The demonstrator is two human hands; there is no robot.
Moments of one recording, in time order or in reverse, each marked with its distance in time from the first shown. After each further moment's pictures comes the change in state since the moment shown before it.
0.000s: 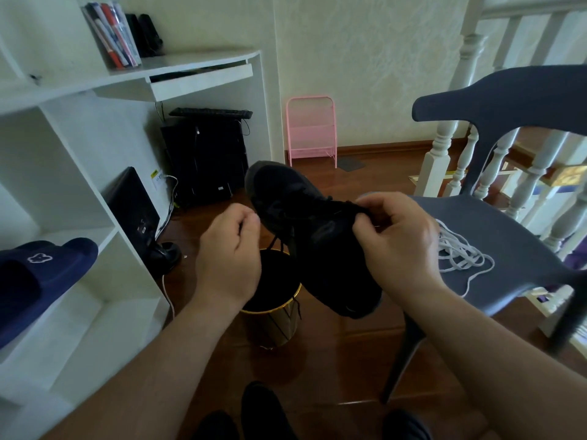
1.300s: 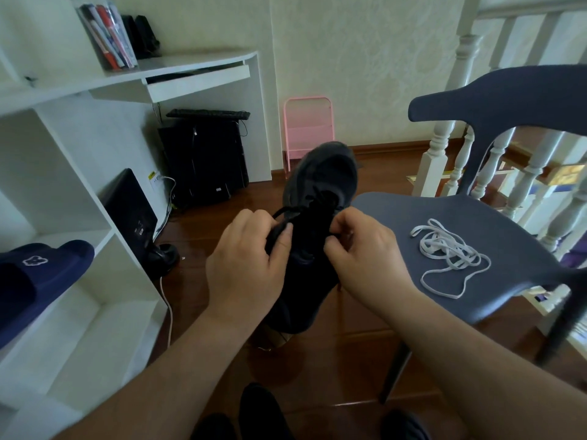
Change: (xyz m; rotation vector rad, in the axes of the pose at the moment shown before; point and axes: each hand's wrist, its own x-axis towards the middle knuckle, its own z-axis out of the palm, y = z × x) left_hand -0.018 0.020 0.016 0.327 0.086 0.259; right_hand -0.010 -0.009 0.014 -0.085 -0.329 0.071
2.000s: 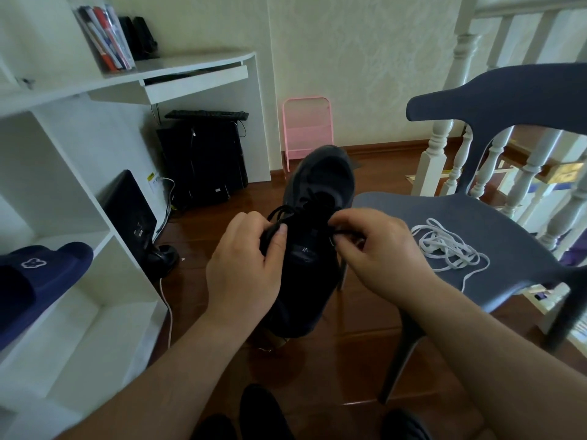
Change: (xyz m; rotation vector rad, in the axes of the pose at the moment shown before) left_hand -0.001 -0.001 0.001 -0.083 -0.030 -0.075; right_hand 0.009 0.020 -0.022 -0.052 -0.037 -0.227
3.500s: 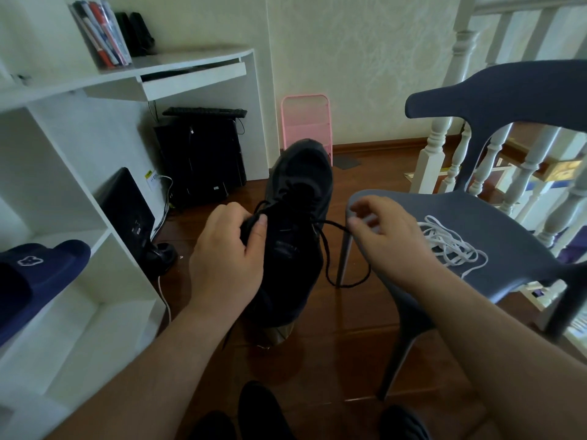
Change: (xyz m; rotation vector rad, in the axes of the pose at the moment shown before) left_hand 0.009 -0.015 -0.008 0.020 0.015 -0.050; right_hand 0.008 0.025 -0.001 0.015 -0.078 0.317
